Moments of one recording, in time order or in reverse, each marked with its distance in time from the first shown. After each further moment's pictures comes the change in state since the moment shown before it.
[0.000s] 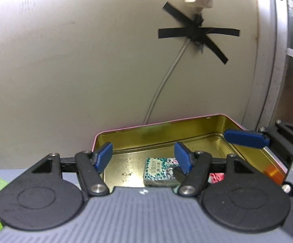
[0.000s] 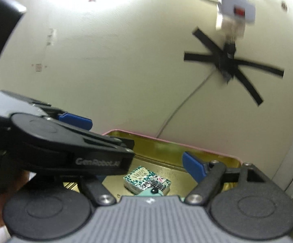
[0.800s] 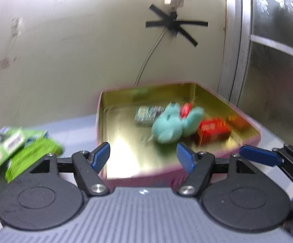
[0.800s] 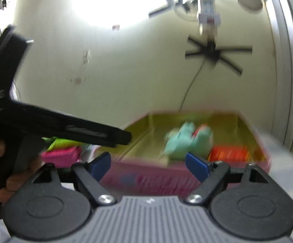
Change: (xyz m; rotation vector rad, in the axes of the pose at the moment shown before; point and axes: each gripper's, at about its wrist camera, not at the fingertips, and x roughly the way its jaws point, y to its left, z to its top) left arm -0.101 0.019 -0.100 -0.006 0.036 -0.062; right arm -0.147 0.052 -0.088 0.224 -0.044 0.094
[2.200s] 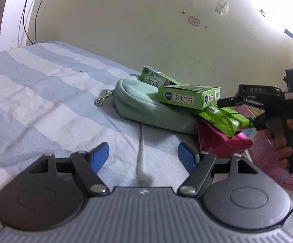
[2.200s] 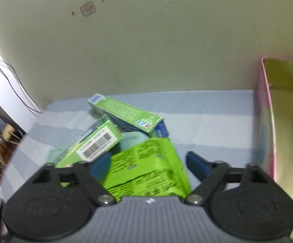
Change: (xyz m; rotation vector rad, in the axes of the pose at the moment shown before) left arm -0.071 0.261 -0.147 -0.589 -0.072 0.213; right arm 0.264 0.128 0.087 0.155 0.498 0.209
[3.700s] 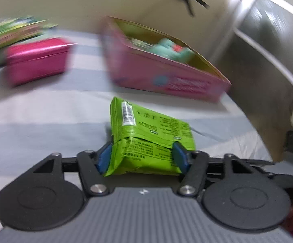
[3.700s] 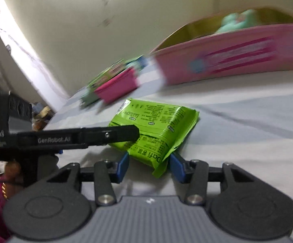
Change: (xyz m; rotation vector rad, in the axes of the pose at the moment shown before) left arm -0.025 -0.187 -0.086 0.340 0.388 -0.482; right arm -0.228 -0.082 -0.260 0.074 -0.154 0.056
